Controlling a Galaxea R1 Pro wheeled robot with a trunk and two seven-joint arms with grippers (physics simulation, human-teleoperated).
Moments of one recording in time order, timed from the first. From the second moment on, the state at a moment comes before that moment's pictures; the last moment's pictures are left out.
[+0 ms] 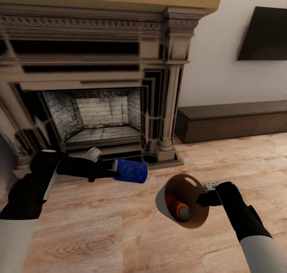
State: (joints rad) left arm -0.74 0.24 -0.07 -1.50 -0.01 1.05 -1.57; right arm -0.59 -0.15 -0.06 -1.10 0.40 1.04 0.54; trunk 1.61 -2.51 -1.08
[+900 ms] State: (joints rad) left arm -0.69 0.03 -0.11 -1.58 0.00 1.05 -1.39; right arm -0.60 -0.05 0.01 -1.08 0.41 1.04 0.45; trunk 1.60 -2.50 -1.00
